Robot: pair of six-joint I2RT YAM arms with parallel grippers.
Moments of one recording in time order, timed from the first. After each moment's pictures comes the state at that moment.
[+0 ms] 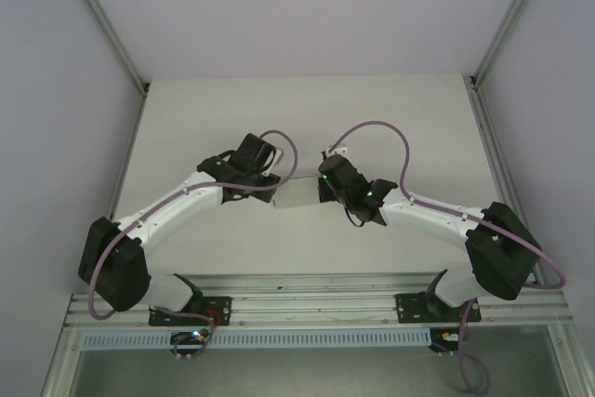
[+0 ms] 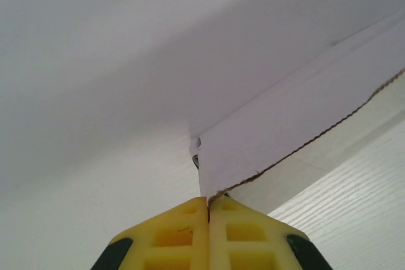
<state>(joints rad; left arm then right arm) -0.70 1.41 1.07 -0.69 -0.05 -0.21 0.78 1.47 0.91 -0.22 0.37 0.48</state>
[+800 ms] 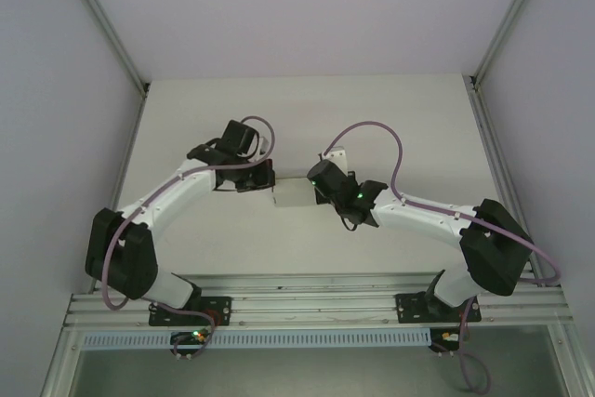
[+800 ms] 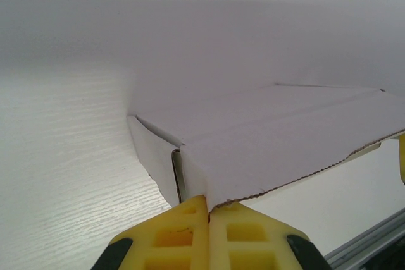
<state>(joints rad) -0.54 1.48 1.11 -0.68 0.33 -0.55 0.85 1.51 0.96 -0.31 0.52 0.56</state>
